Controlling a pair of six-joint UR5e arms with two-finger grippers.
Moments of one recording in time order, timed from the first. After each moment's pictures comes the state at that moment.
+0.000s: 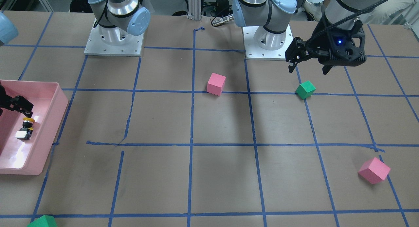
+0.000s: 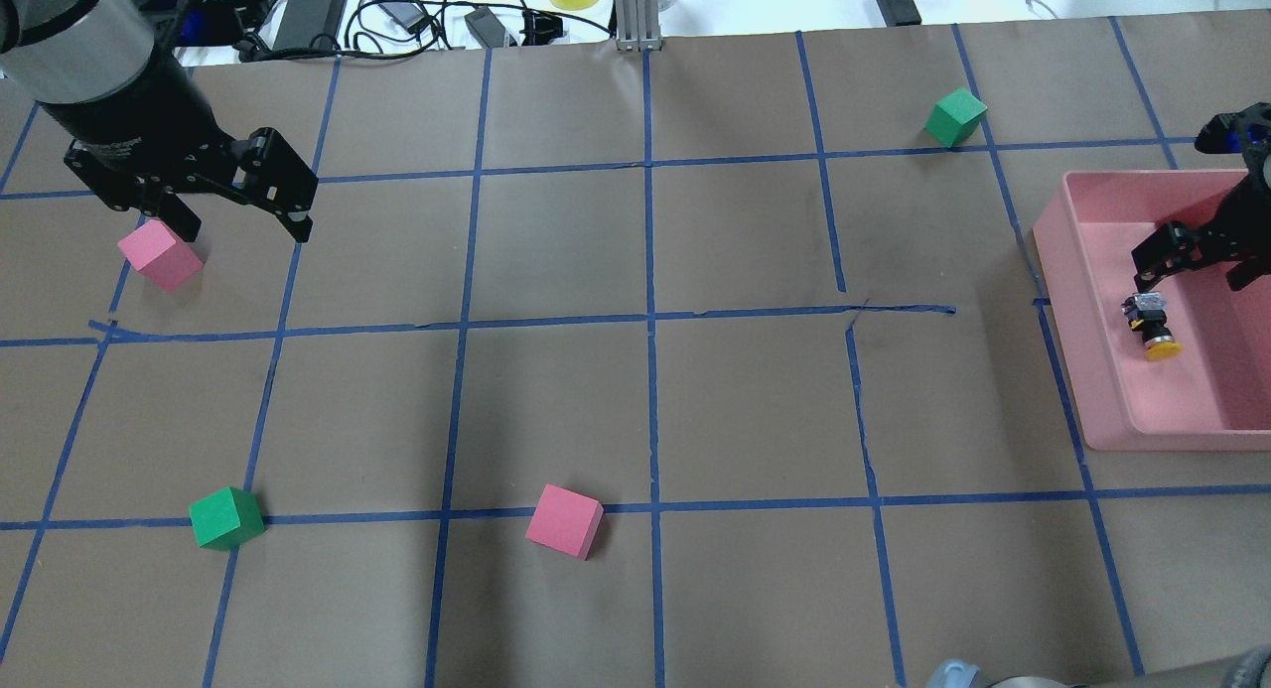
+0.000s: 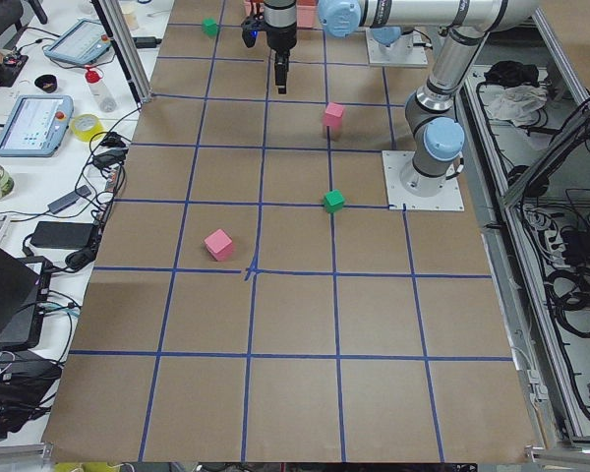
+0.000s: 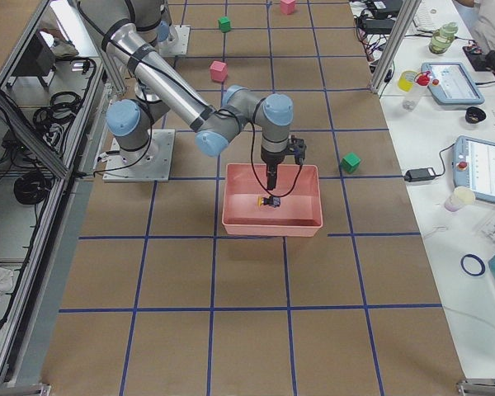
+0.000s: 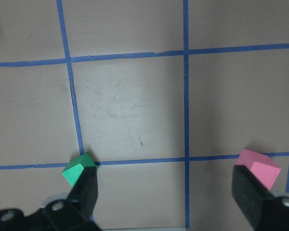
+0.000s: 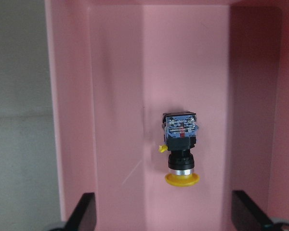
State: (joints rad) left arm -1.45 -1.53 -1.58 -1.64 1.60 0.17; right arm 0.97 -1.38 1.93 -2.17 -1.62 -0.56
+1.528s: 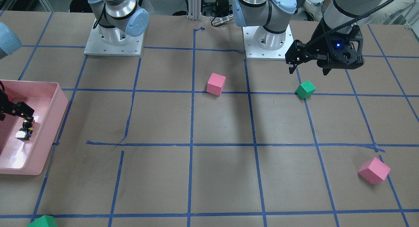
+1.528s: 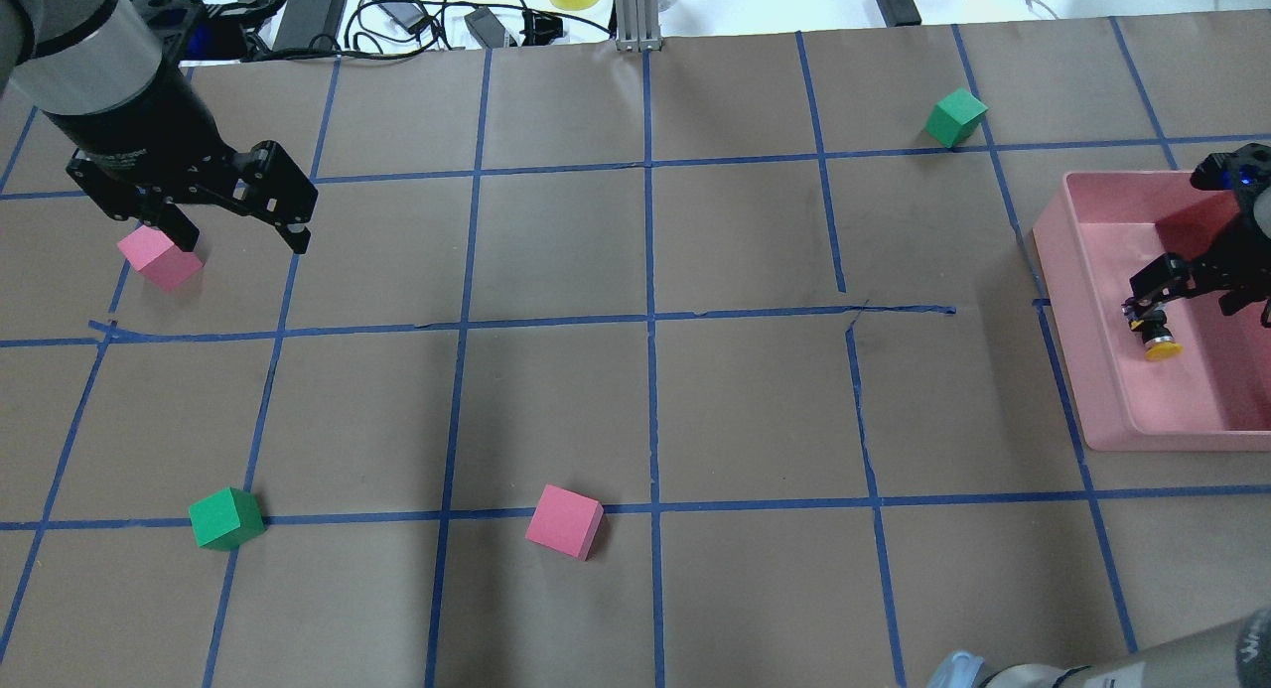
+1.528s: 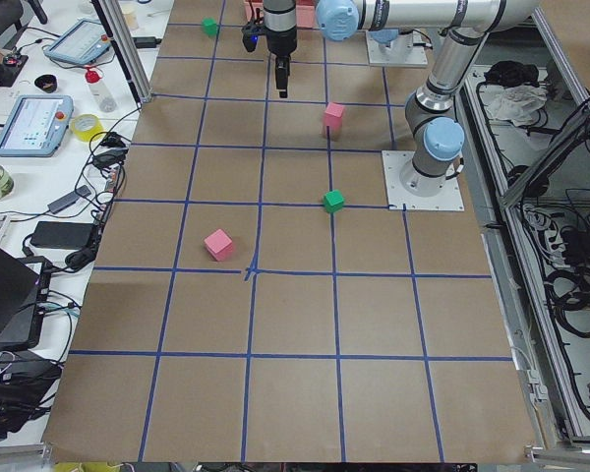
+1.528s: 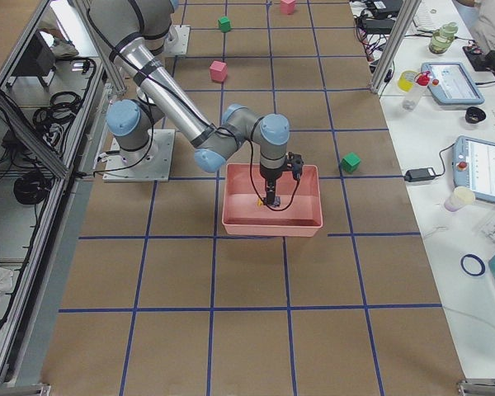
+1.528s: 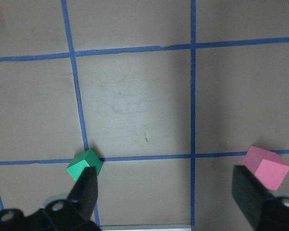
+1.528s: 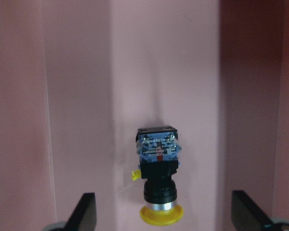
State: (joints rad) left arm -1.45 -1.53 -1.59 -1.64 1.62 0.17; right arm 0.93 -1.29 1.95 -2.31 -1.61 -0.59
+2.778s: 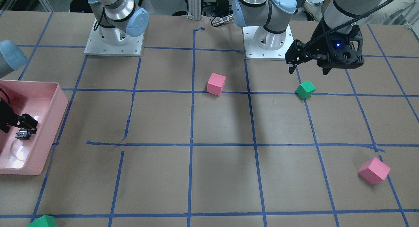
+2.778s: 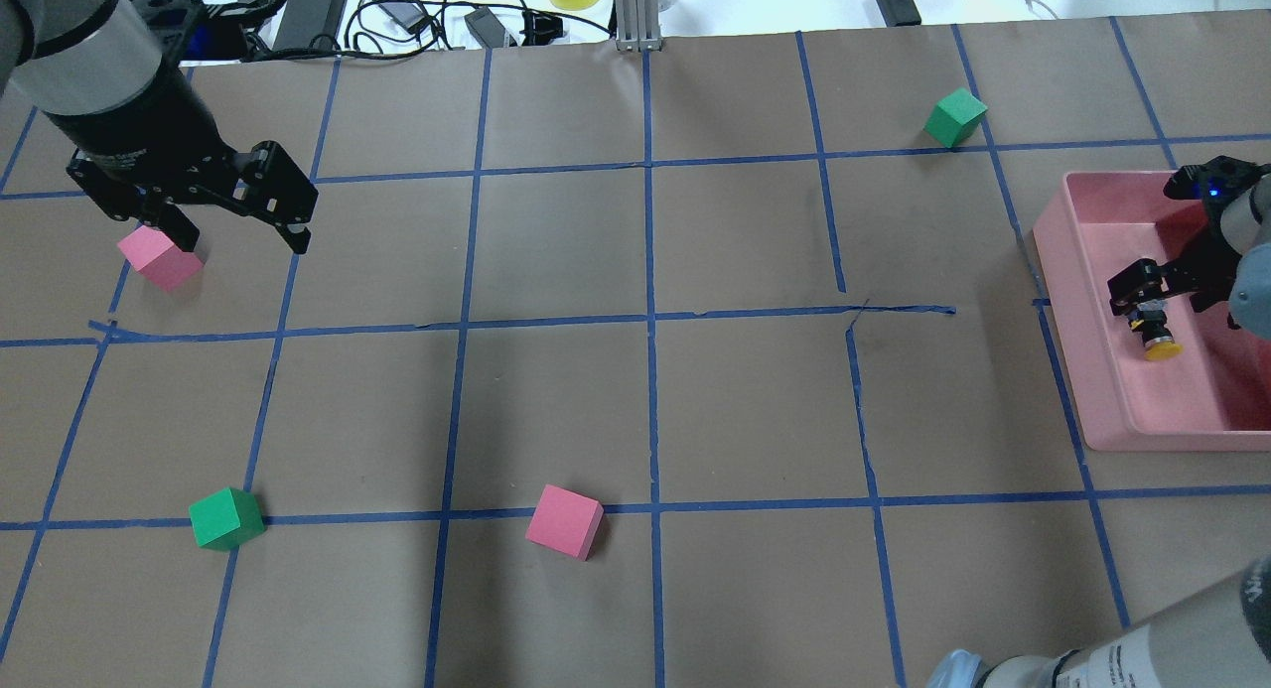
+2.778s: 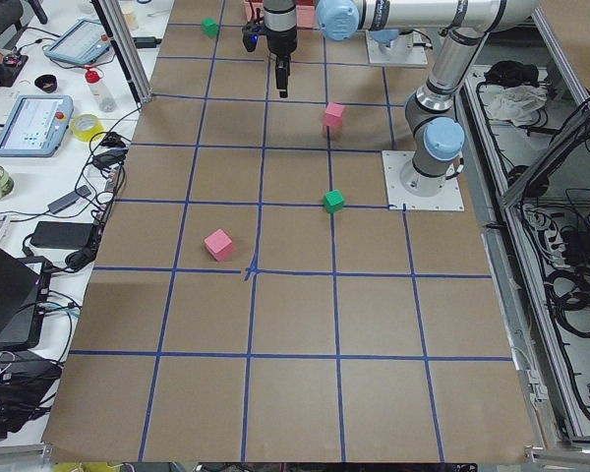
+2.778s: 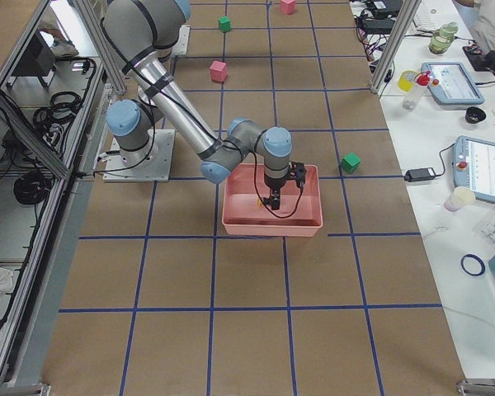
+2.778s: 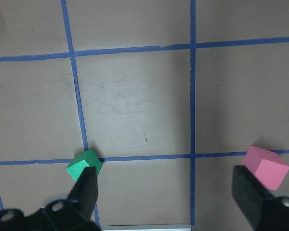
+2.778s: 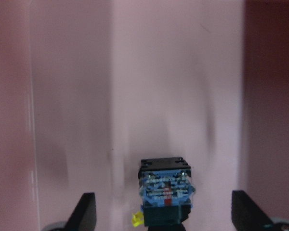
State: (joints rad) left arm -1.45 -1.53 -1.59 -1.64 1.62 0.17; right arm 0.93 -1.21 1.96 -2.39 -1.57 -0.61
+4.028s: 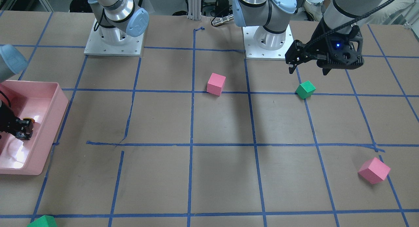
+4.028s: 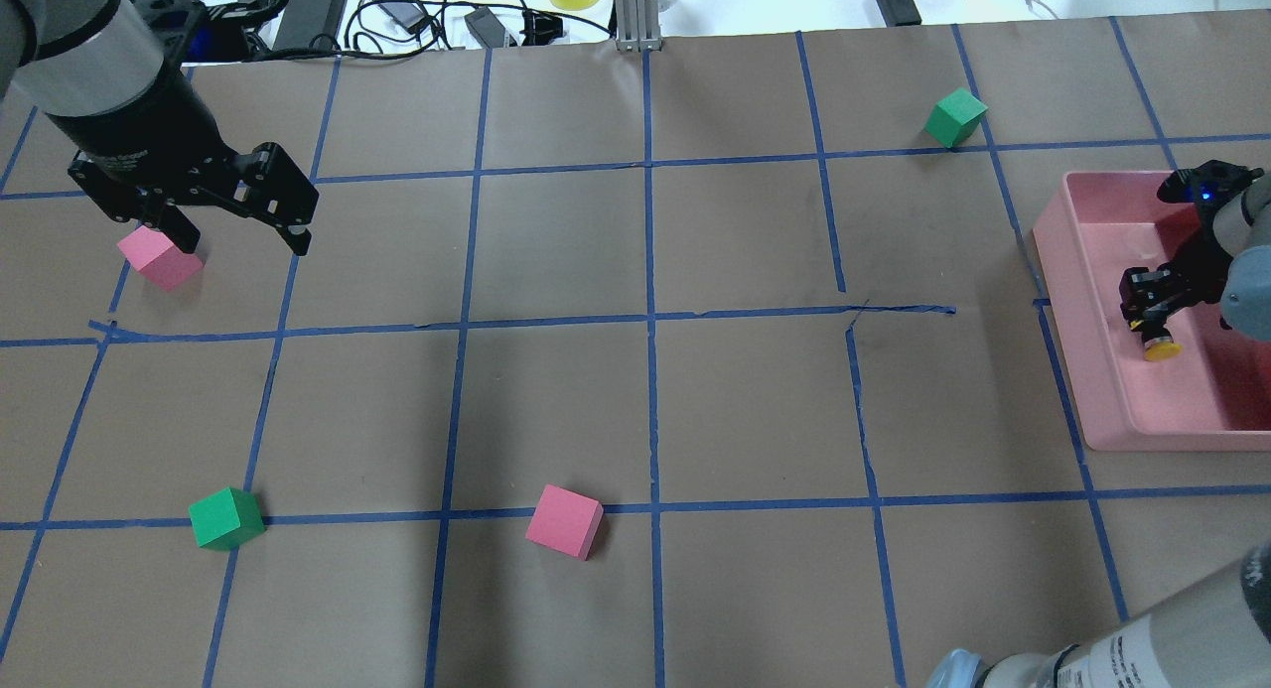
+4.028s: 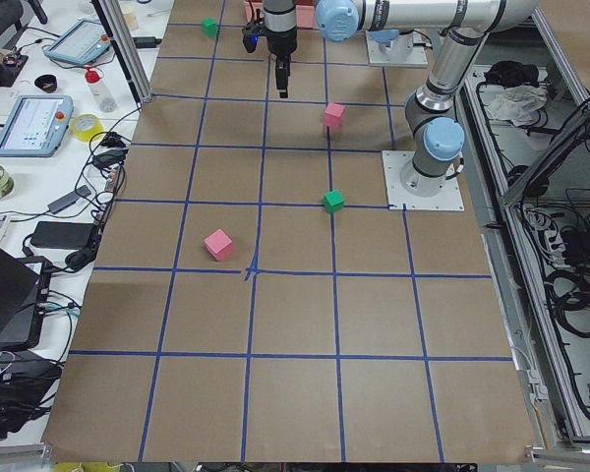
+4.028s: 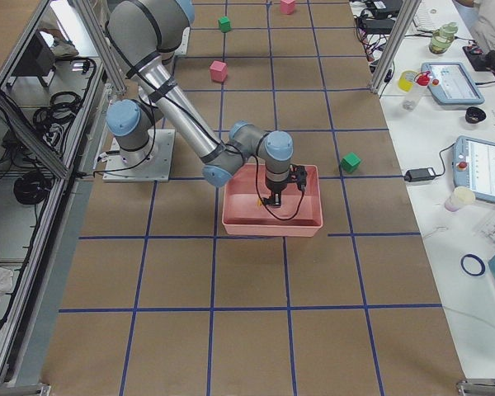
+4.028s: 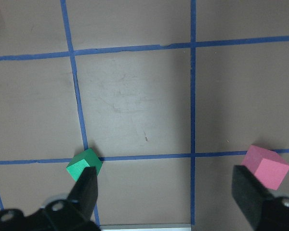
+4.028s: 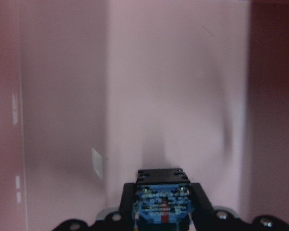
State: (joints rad) left arm -1.45 -1.53 -1.59 -1.64 1.62 0.17; right arm 0.93 -1.18 1.95 -2.41 -1.58 -0.63
